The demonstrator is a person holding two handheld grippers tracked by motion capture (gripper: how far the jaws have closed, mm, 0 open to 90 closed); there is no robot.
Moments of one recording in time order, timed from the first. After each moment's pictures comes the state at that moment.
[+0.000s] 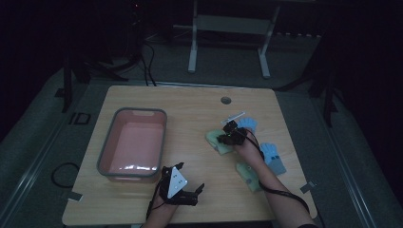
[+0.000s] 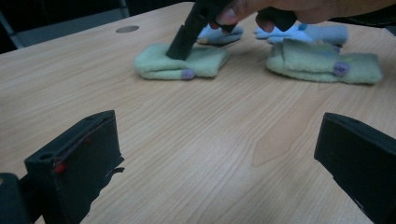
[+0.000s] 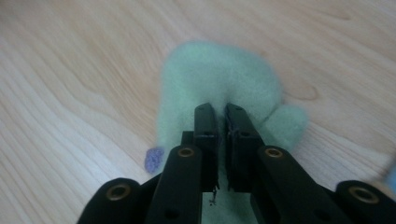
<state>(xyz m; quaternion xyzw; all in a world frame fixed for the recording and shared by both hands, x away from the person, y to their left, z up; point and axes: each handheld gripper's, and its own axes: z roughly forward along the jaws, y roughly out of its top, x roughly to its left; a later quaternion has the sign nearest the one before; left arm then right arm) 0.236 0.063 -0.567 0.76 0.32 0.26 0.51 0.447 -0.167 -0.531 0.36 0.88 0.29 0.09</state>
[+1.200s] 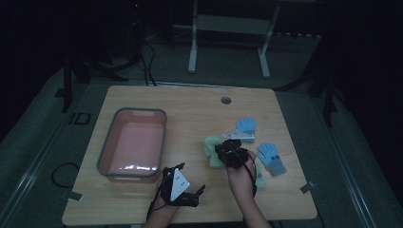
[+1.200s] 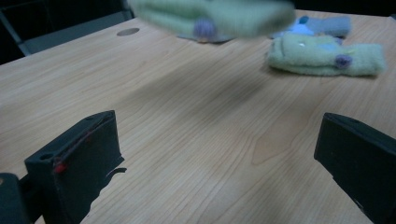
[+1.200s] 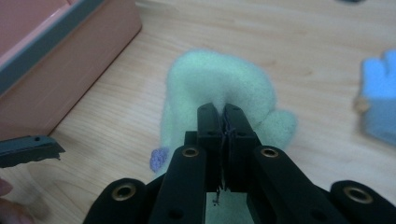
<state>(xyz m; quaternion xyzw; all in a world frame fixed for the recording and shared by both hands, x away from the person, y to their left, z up) 0.232 0.059 -0.567 0.76 0.30 0.28 0.50 0.320 -0.137 -0.474 0.49 0.78 0.36 0.17</state>
